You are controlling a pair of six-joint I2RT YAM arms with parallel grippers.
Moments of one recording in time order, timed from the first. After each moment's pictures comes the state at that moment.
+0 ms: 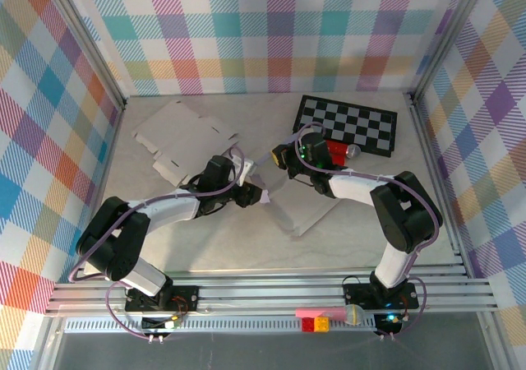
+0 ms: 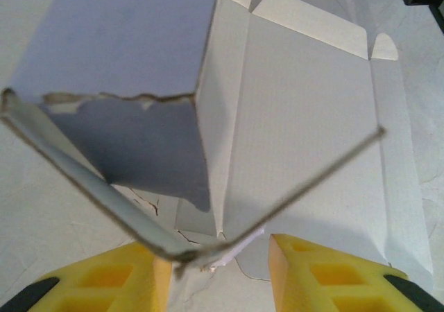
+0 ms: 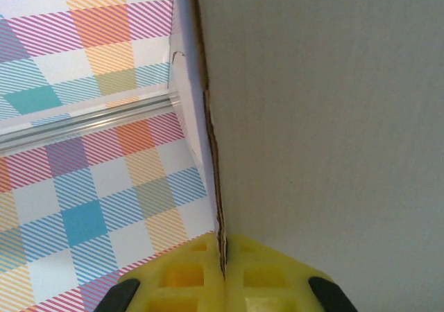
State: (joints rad) left arm -0.56 1.53 0.74 0.09 0.33 -0.16; right arm 0.55 1.75 0.94 0.41 -0.28 1.56
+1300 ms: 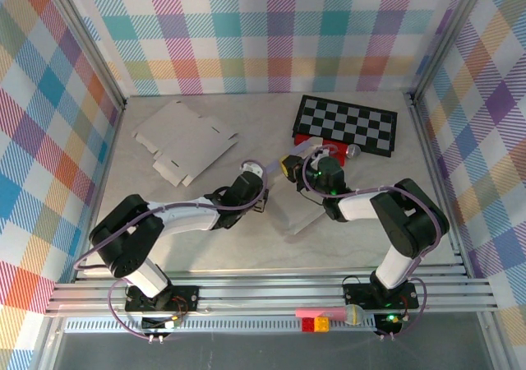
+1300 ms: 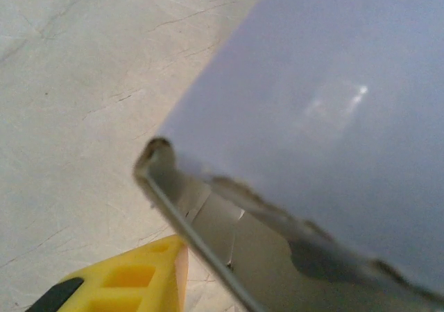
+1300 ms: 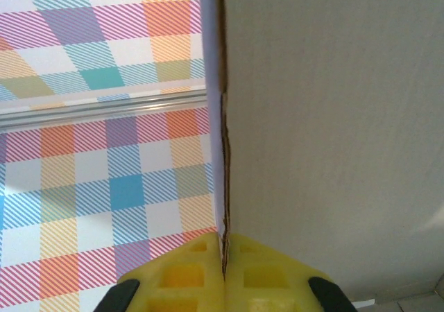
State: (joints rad) left arm -0.82 1.60 0.78 0.09 -0.27 -0.40; right arm 0.55 1.69 0.61 0.91 -0.27 1.56
